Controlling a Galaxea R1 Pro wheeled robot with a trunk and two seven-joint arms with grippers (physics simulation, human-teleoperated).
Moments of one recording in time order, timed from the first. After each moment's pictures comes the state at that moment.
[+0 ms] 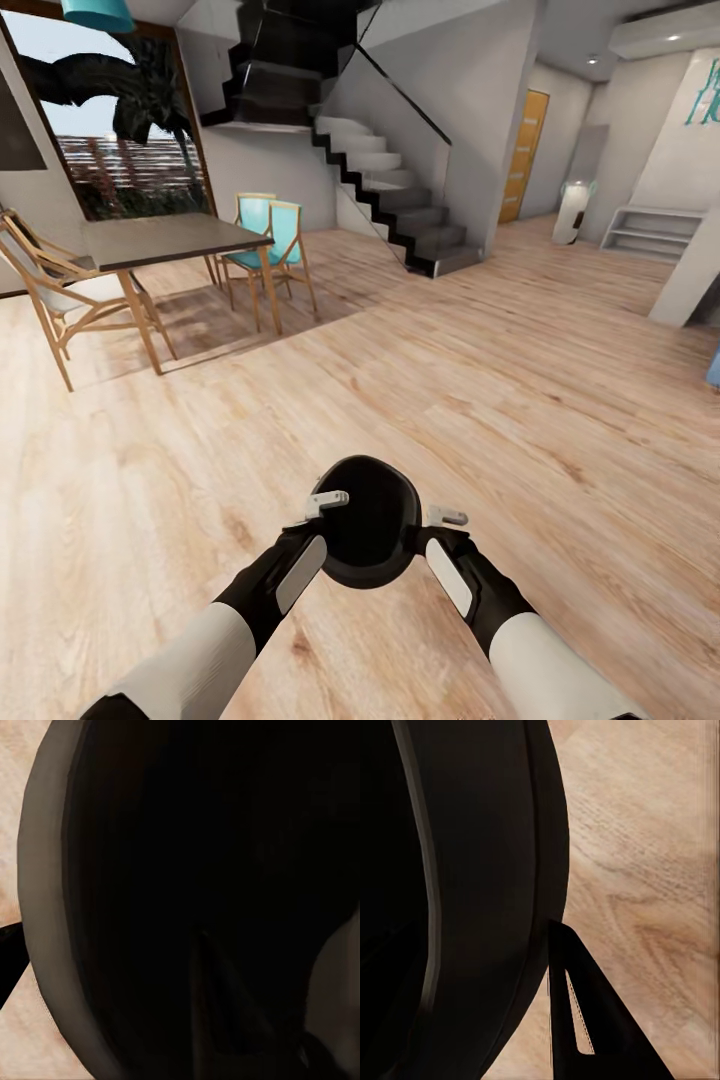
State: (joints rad) left arm -0.71 -0.17 -0.43 -0.64 0.60 0.35 0.41; right arm -0.67 0.12 0.24 -0.65 -0.45 0.44 -0.31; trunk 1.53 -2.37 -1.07
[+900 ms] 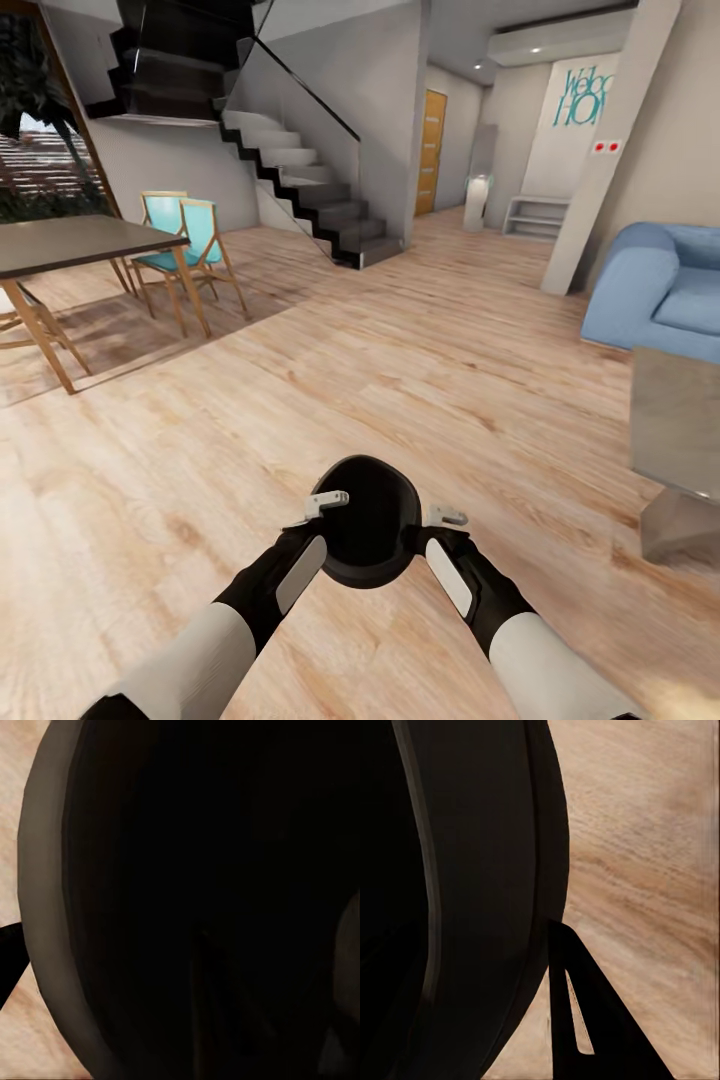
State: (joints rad) left arm -0.71 -0.17 -0.43 -0.64 0.60 0.35 0.41; right arm -0.67 0.12 0.24 -0.65 -0.45 0.44 -0.31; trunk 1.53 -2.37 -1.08
